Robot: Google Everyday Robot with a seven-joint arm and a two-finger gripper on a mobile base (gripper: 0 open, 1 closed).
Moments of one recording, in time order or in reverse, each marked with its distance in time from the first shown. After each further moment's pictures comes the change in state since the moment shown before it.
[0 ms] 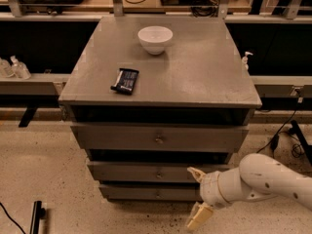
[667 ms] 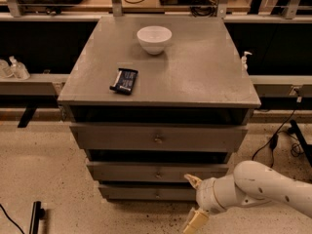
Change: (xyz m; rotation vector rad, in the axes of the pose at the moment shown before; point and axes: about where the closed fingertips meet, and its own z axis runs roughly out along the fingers) arm 0.019 0.008 0.033 -0.030 -0.027 0.054
